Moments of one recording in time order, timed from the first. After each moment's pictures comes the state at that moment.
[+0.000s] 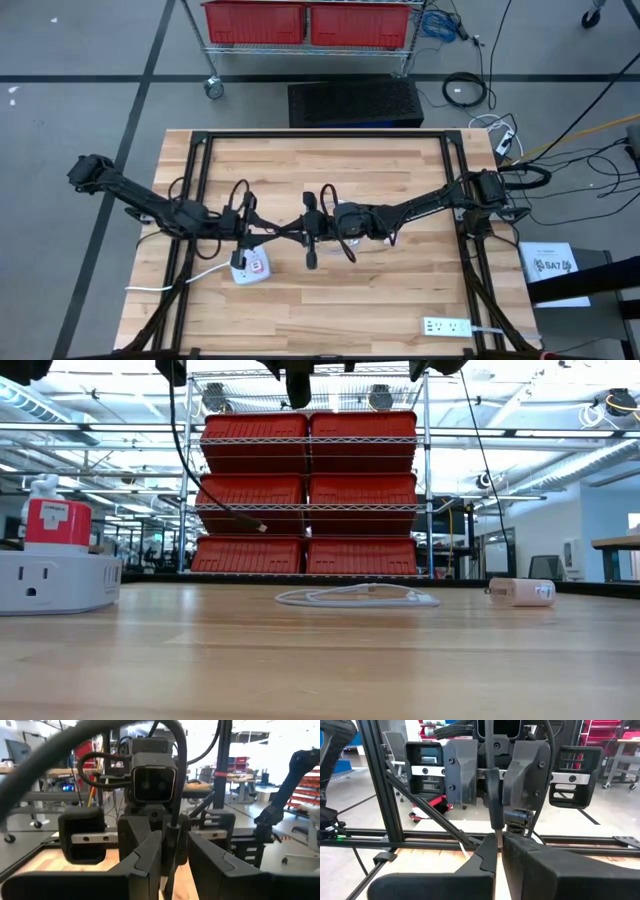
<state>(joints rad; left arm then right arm) -0.38 0.91 0.42 0.64 -0.27 0.04 0.16 1.87 1.27 0.56 0.10 0.03</state>
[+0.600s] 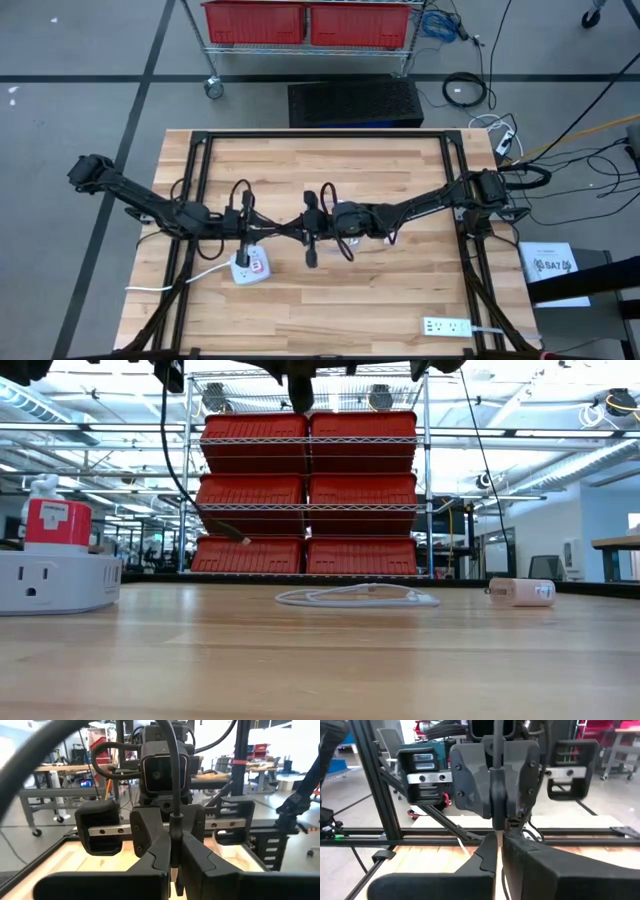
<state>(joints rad) -0.38 0.91 0.42 0.61 -0.36 0.09 0.16 1.87 1.27 0.51 0.11 0.07</state>
